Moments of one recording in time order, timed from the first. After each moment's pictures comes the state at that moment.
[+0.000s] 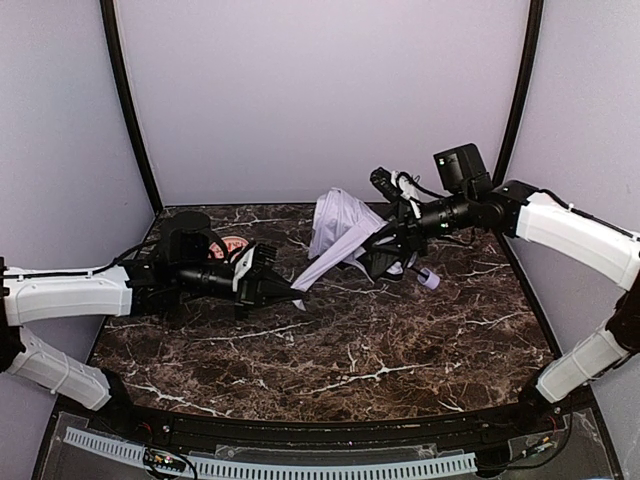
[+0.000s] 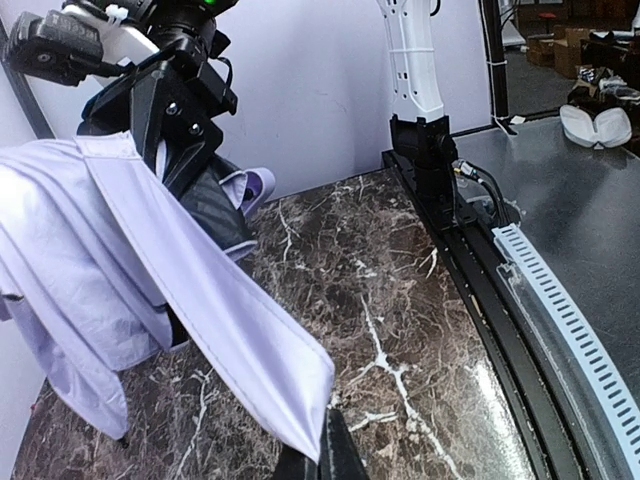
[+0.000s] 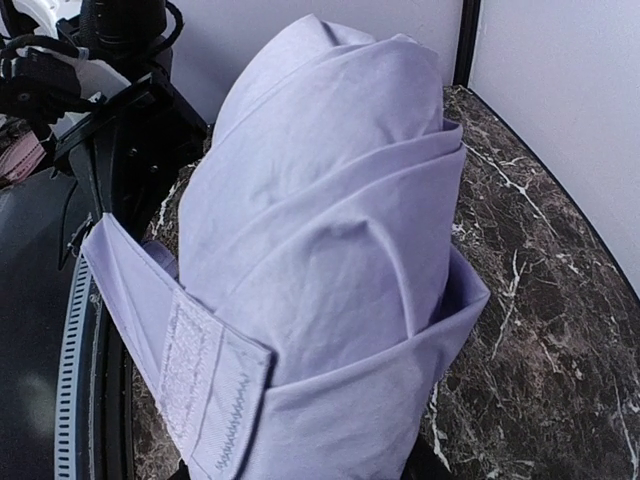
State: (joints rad) left arm -0.82 1.27 0.77 0.20 0.73 0.47; right arm 0.62 1.43 1.27 -0.47 -0.70 -0.35
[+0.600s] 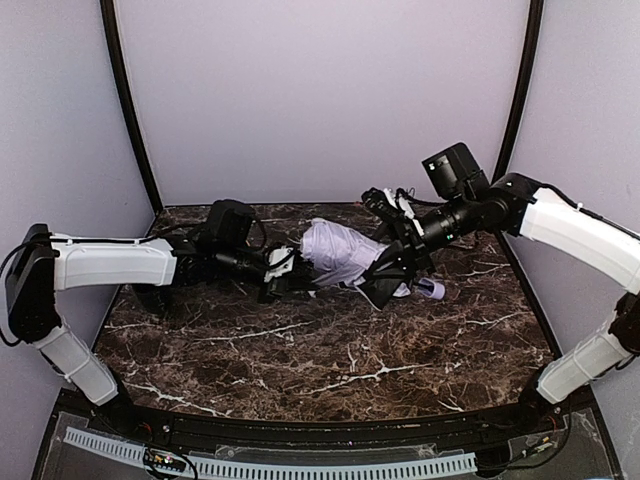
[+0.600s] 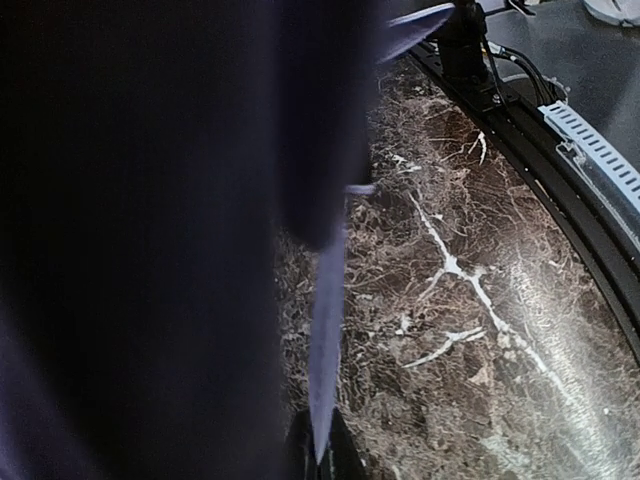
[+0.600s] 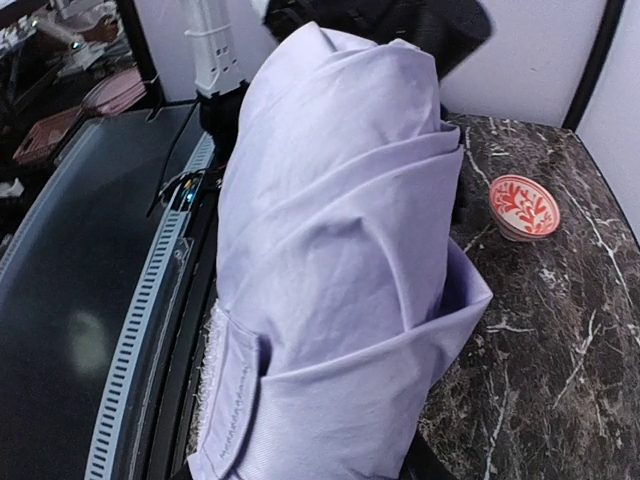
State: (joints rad) left arm -0.76 1.54 0.99 -0.02 0.64 0.79; right arm 0.72 1.41 1.35 -0.67 -0.83 -0.53
